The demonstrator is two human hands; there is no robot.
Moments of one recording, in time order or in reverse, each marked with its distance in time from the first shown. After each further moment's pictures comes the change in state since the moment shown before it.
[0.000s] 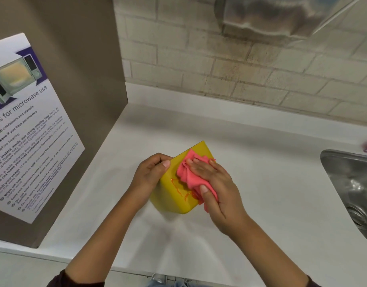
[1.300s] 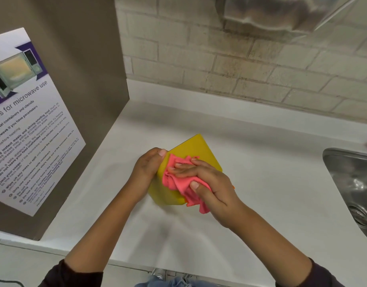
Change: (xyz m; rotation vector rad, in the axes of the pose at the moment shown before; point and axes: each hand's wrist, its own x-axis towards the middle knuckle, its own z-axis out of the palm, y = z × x) left_hand 0.013 -0.016 -0.002 -0.022 0.045 -0.054; right_hand 0.015 -0.012 -0.009 0.269 -0.222 0.035
